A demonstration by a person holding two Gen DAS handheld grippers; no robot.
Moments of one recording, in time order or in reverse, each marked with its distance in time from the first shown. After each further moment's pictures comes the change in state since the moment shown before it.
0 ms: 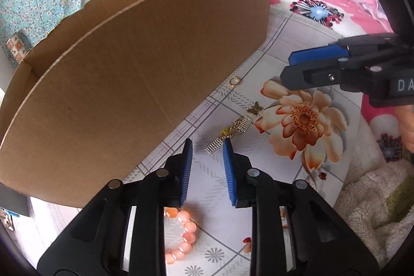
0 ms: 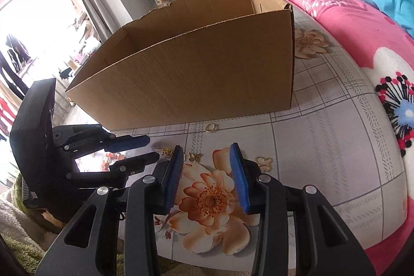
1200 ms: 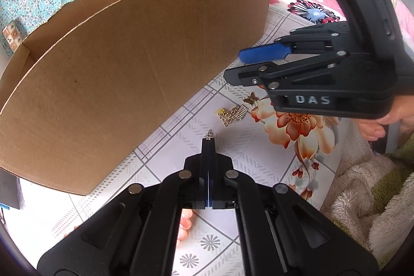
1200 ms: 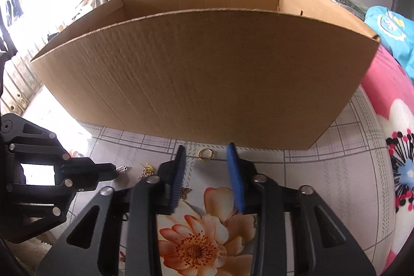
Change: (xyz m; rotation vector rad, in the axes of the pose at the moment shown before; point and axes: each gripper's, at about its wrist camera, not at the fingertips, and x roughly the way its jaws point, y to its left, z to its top) left arm -0.009 0.009 -0.012 -0.051 0.013 -0.053; right arm 0.055 0.026 0.020 -0.217 0.022 -0.154
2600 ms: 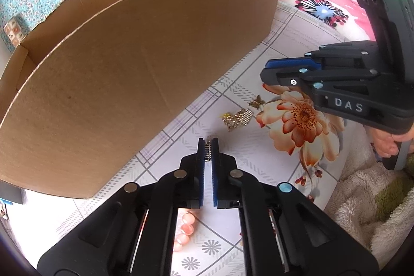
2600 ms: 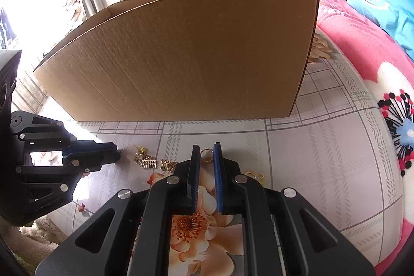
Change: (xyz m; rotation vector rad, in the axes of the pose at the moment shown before) left arm 0.010 -0.003 0.014 -0.010 0.052 0.023; right arm -0.018 -0.021 -0.027 0.130 -0.008 0.024
